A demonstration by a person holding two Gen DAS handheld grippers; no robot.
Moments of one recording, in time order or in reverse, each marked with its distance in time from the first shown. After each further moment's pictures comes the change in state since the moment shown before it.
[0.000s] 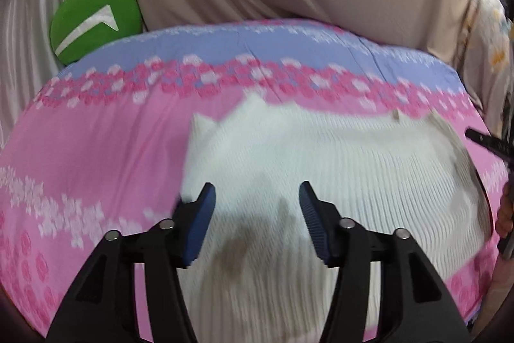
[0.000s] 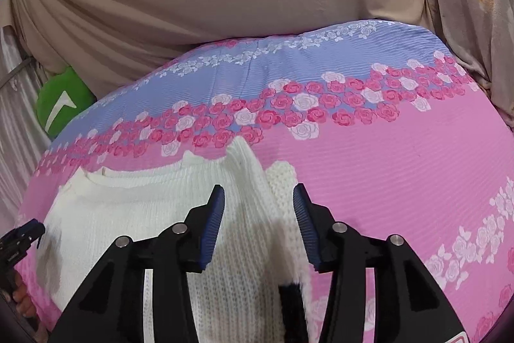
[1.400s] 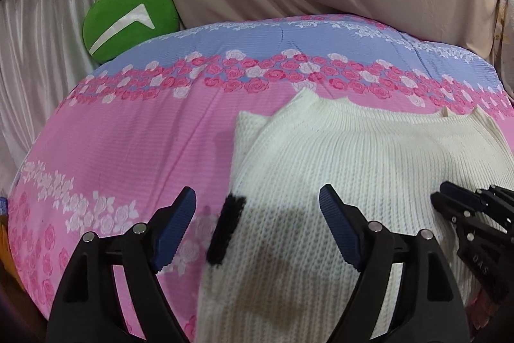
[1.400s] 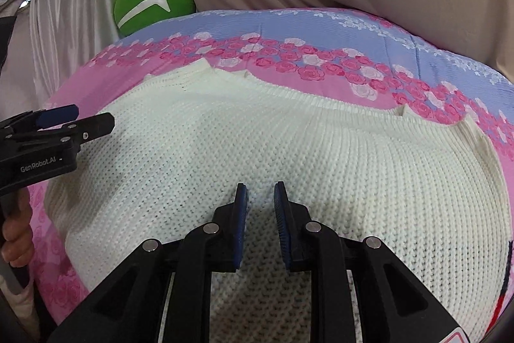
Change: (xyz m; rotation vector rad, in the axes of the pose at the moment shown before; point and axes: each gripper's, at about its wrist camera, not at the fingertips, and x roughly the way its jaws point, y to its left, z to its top) left arm 0.009 0.017 -0.020 0.002 0.006 0.190; right arm 0.034 0.193 -0.091 -0.407 0.103 0.178
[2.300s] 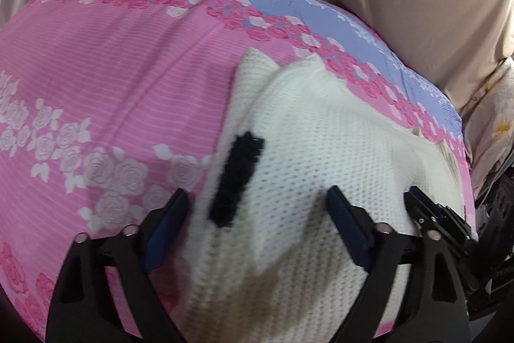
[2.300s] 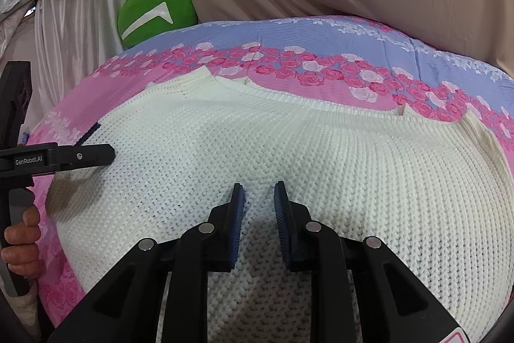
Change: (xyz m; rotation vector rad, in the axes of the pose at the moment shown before) left arm 0.029 0.039 -0.026 -0.292 0.158 -0.335; right arm -0.001 -0.006 -0.008 0.019 -0.055 0.031
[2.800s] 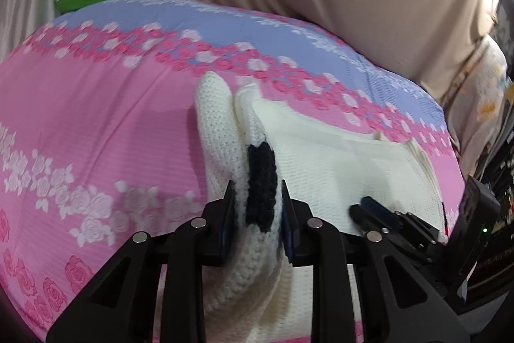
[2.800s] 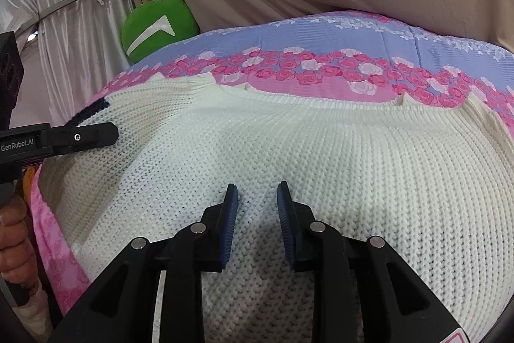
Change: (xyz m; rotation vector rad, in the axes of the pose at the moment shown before) left arm -0.030 -0.067 0.014 0.136 -0.079 -0.018; right arm -0.006 -0.014 -0.004 0.084 -0.019 0.081
